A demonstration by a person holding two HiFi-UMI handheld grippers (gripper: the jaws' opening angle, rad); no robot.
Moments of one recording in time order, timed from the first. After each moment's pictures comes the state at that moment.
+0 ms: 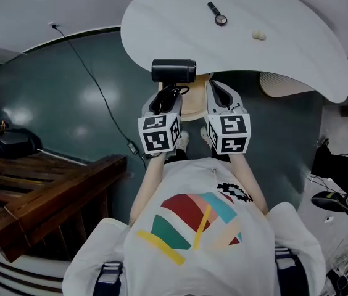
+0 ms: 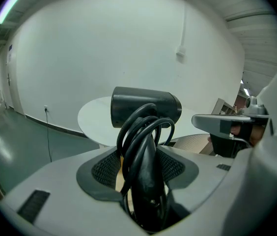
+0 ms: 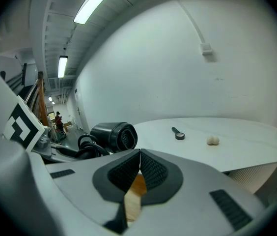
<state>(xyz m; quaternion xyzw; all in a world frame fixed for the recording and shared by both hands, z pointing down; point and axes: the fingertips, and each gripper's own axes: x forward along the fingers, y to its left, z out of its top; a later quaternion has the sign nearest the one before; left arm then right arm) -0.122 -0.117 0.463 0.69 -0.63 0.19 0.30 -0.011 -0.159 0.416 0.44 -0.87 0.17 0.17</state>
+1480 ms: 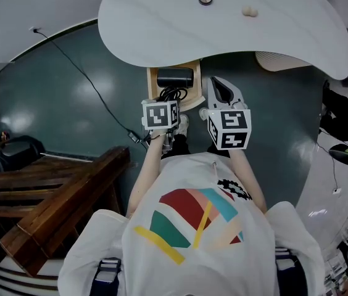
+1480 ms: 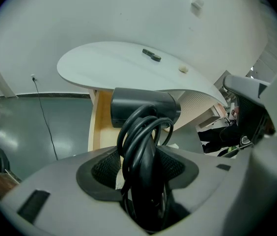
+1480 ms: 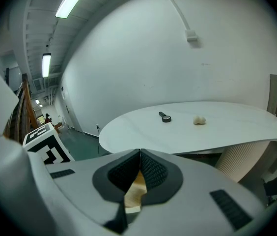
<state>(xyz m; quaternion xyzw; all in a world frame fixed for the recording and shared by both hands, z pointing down) -0.102 -0.088 0.589 0.63 -0.51 0.35 0.46 0.023 -0.158 0.465 0.47 -0.83 0.23 0.20</state>
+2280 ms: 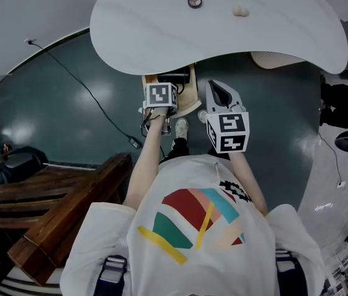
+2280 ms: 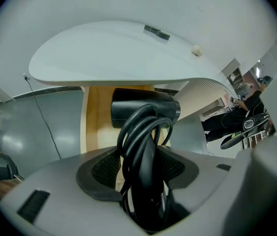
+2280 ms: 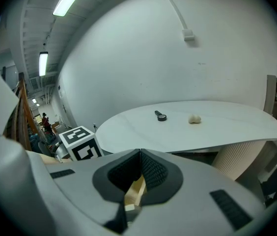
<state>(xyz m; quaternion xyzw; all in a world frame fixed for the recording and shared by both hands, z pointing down) -0.112 -0.137 0.639 0.60 -0.48 0.42 0.49 0.029 -0.167 0.470 0.49 -0.82 0.23 0.20</state>
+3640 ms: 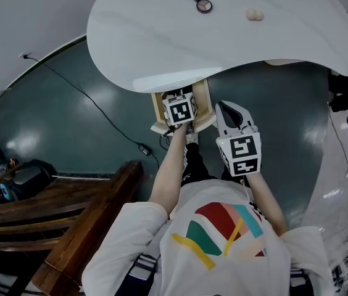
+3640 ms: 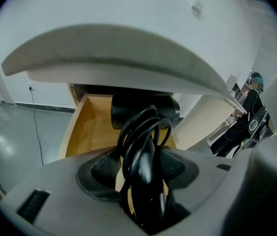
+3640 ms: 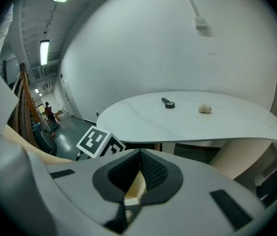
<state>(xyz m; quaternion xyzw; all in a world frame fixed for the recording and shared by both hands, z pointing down) -0.105 -0.215 0.690 0.66 -0.57 0.29 0.39 0.008 -0.159 0.509 0.46 -0.81 0.24 0.27</state>
